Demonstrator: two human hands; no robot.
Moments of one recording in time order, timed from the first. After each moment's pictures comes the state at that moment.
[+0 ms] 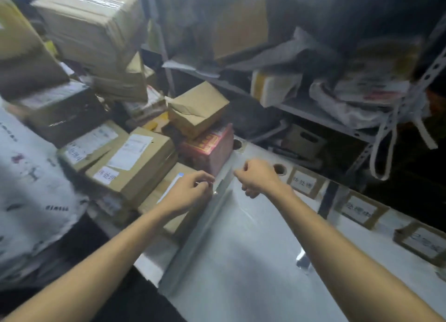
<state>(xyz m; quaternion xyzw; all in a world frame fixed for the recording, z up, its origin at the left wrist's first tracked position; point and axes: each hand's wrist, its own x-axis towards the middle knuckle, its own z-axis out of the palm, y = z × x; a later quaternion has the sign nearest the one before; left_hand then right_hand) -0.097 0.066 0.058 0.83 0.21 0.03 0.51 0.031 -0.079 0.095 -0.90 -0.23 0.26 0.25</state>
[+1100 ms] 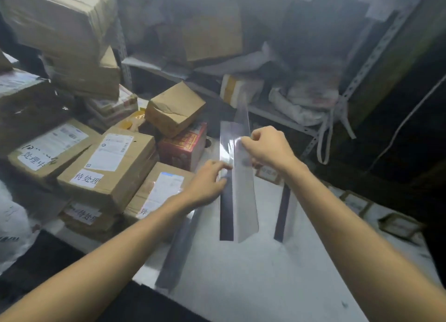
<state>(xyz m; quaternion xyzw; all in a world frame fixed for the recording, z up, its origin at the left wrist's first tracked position) -0.093 0.044 0.077 0.90 0.03 0.02 0.42 -0.034 -0.089 0.193 -0.95 -0.13 0.06 0.29</state>
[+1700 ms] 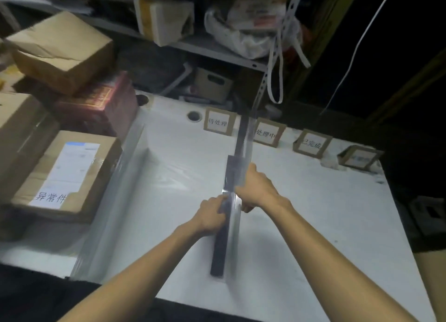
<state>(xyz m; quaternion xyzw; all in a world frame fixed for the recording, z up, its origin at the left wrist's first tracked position) -0.102 -0.144 -0.070 0.88 0.03 -0.28 0.39 -0.051 -0.264 0.022 -0.93 0.02 0.28 0.22</state>
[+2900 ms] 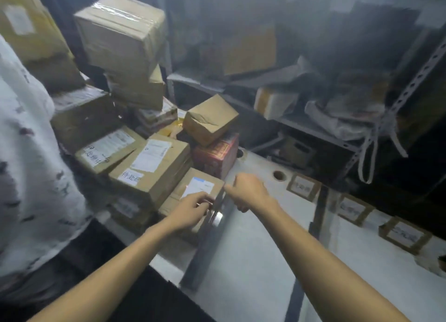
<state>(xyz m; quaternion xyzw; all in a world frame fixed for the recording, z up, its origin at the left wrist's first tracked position) -0.173 0.105 0.046 0.84 0.17 -0.01 0.52 -0.070 -0.024 0.114 -0.93 -0.22 0.21 0.19</state>
